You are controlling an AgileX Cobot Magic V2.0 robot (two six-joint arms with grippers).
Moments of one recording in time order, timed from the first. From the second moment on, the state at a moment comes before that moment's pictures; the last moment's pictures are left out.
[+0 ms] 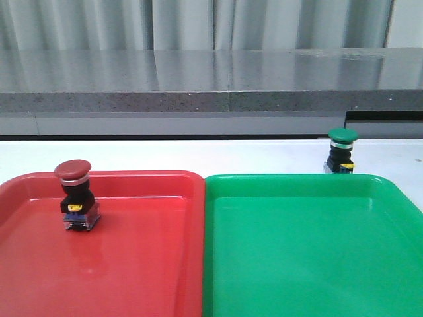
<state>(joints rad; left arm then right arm) -0.09 -0.01 0.00 0.05 0.04 -0.01 0.03 0.51 -0.67 0.04 0.79 0.02</state>
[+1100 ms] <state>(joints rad) -0.09 -0.01 0.00 0.05 0.04 -0.01 0.10 1.63 -1.20 0.10 0.63 0.02</state>
